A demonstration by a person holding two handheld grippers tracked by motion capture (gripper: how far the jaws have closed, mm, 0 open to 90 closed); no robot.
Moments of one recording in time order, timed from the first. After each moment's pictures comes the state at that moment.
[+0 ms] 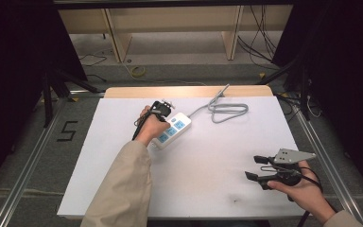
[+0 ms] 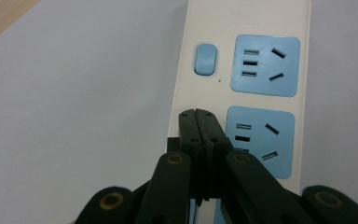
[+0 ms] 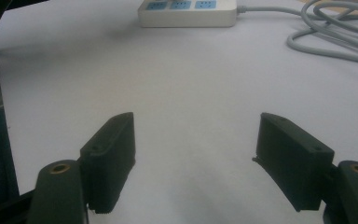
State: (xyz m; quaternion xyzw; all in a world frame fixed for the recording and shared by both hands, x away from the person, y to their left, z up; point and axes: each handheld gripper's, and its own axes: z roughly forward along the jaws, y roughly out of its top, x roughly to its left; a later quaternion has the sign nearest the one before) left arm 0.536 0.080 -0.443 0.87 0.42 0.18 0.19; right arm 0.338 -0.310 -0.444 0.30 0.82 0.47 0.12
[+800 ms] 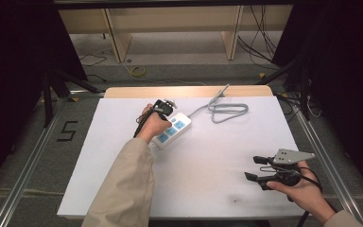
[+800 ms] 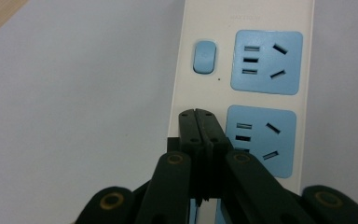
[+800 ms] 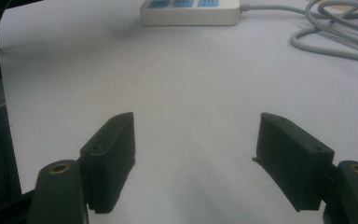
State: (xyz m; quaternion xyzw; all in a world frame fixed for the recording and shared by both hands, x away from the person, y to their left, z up) left arm 0.542 0.075 -0.440 0.88 0.41 0.17 0.16; right arm 0.338 -0.308 -0.445 0.29 0.83 0.47 0.12
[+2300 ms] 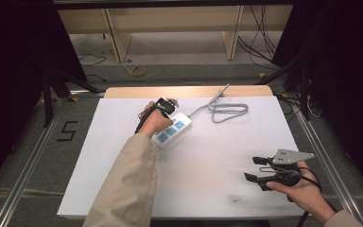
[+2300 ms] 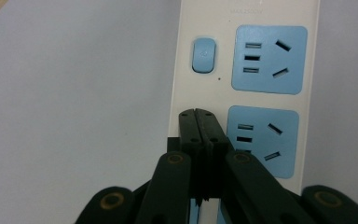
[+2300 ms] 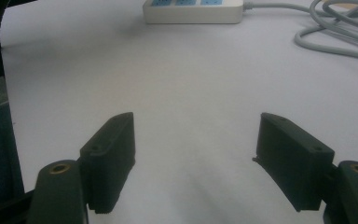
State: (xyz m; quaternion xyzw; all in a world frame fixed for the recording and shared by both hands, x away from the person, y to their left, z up) left arm 0.551 0.068 -0.438 0.89 0.41 0.15 0.13; right arm 0.337 -0.307 -0.445 0.29 0.83 0.46 0.12
